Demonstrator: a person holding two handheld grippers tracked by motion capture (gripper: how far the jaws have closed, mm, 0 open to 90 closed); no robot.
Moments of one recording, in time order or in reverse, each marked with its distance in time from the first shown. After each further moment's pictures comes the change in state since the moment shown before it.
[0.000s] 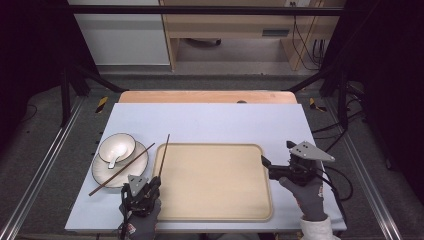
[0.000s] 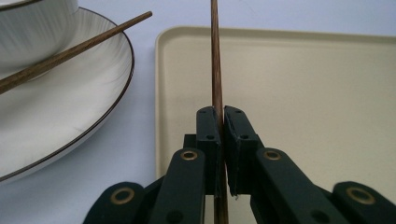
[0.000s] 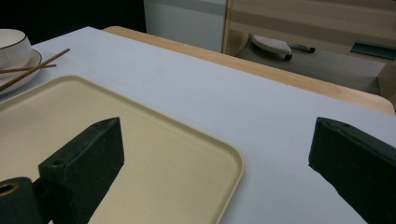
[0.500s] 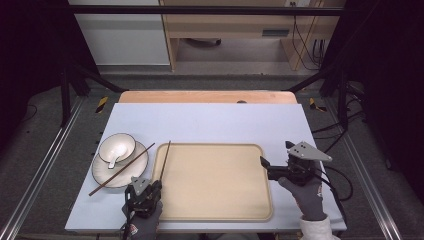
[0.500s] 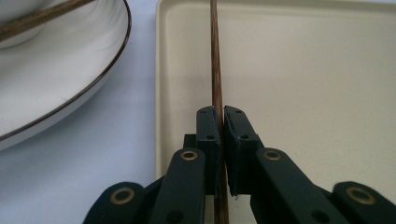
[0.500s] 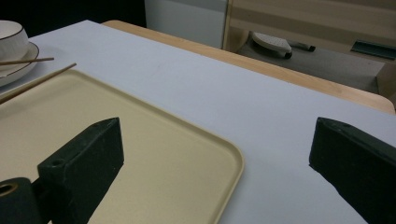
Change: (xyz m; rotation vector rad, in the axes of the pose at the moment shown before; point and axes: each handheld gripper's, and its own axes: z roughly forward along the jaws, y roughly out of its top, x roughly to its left) left arm 0.001 -0.011 0.012 0.078 0.015 0.003; right arm 0.002 -0.001 0.003 0.015 -0.002 -0.016
